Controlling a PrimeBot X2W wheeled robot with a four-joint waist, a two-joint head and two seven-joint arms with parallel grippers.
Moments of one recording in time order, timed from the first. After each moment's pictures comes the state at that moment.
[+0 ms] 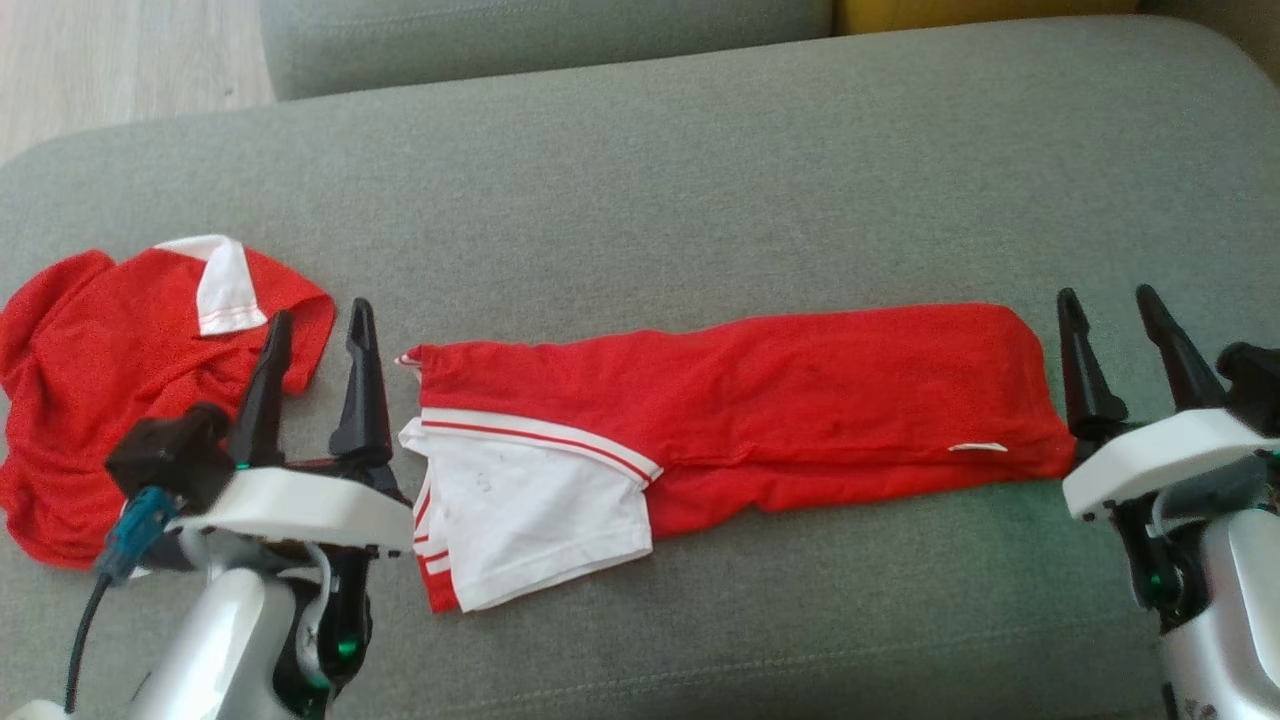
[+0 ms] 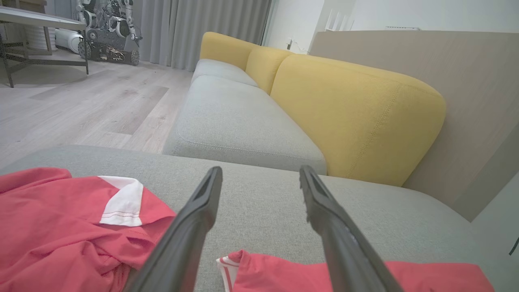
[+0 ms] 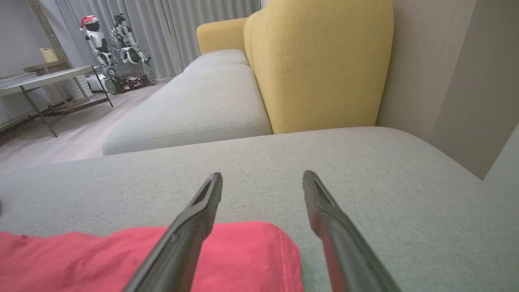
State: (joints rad) left arm -0.16 0.30 -0.39 0.01 -0.60 0.27 -0.25; right arm -0.21 -0.21 0.00 0.26 0.29 0.13 0.01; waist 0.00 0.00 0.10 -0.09
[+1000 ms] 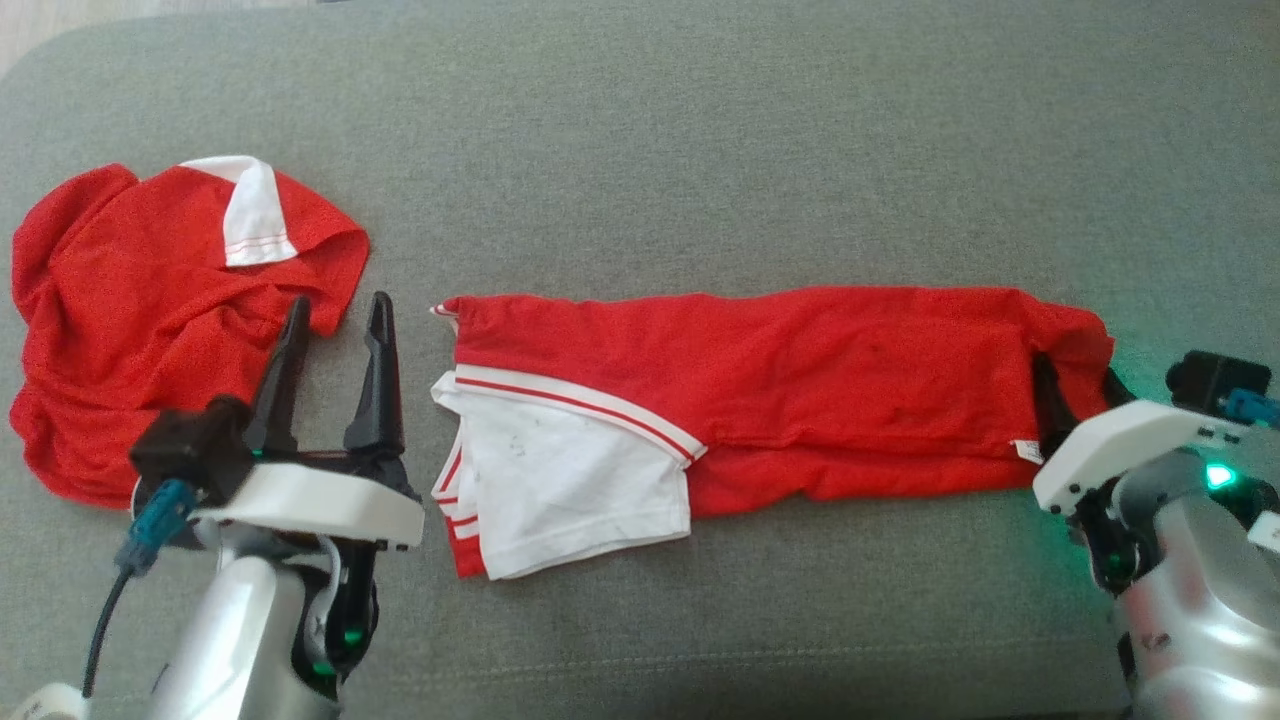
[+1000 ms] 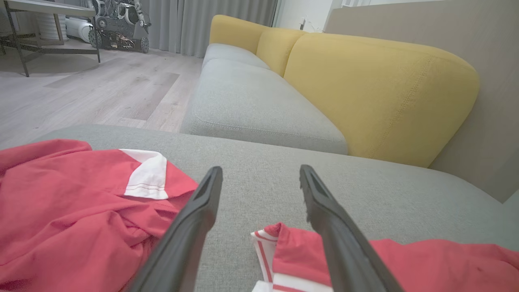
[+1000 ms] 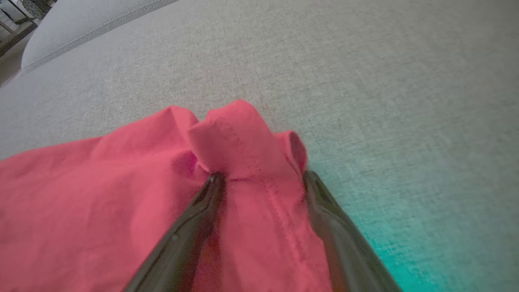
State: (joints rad) left arm -0.17 0.18 -0.28 0.11 -0.43 0.10 -0.25; right arm -0.43 -0.15 -0.09 0.82 0.29 0.13 0.03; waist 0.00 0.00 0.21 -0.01
